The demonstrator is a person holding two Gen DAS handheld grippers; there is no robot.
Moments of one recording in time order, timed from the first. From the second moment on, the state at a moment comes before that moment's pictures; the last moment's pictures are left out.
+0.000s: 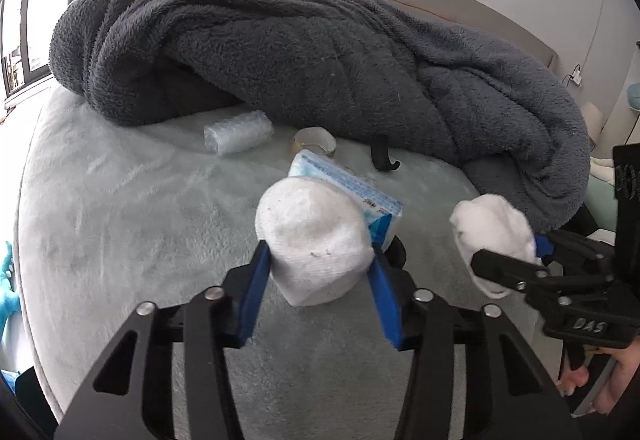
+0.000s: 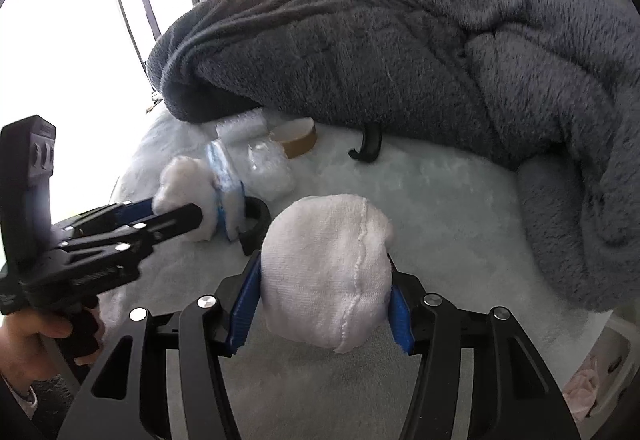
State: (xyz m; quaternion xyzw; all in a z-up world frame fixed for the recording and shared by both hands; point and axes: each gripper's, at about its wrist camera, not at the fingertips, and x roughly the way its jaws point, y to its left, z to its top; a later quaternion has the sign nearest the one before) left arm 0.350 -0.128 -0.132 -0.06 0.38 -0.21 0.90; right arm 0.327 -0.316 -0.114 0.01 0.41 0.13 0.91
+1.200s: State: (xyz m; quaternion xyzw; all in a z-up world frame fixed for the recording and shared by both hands) left arm 0.305 -0.030 -0.124 -0.08 0.41 -0.12 0.90; right arm 0.330 -0.200 -0.059 0.02 0.38 0.22 0.90
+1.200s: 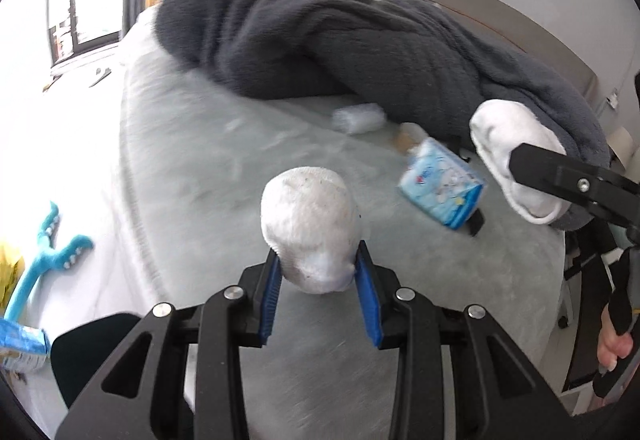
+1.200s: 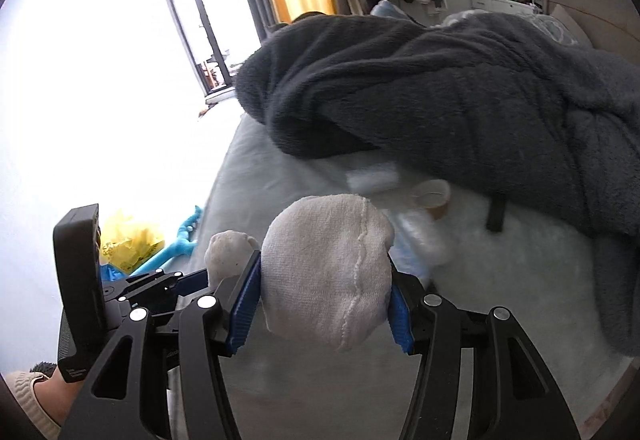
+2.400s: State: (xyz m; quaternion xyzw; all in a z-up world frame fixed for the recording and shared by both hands) left arm 0.229 0.153 -0.209 -0.13 0.56 -0.01 0.82; right arm 0.286 -0.004 -0.103 -0.03 0.42 0.33 0.85
